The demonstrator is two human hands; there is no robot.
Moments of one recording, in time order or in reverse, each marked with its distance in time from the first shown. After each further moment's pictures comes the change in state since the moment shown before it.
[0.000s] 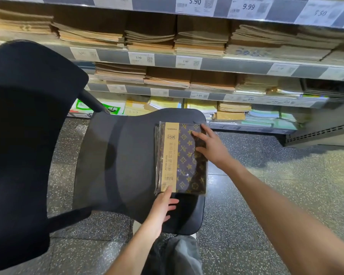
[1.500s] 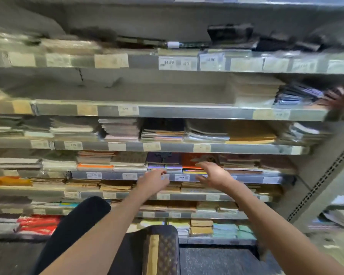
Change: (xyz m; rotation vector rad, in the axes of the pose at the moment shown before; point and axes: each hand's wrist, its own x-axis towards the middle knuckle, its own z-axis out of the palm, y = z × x) left_hand -0.367 0.272 0.048 1.052 0.507 1.055; right_hand -0.225 -0.197 -0.388 -0.298 0.308 -0.172
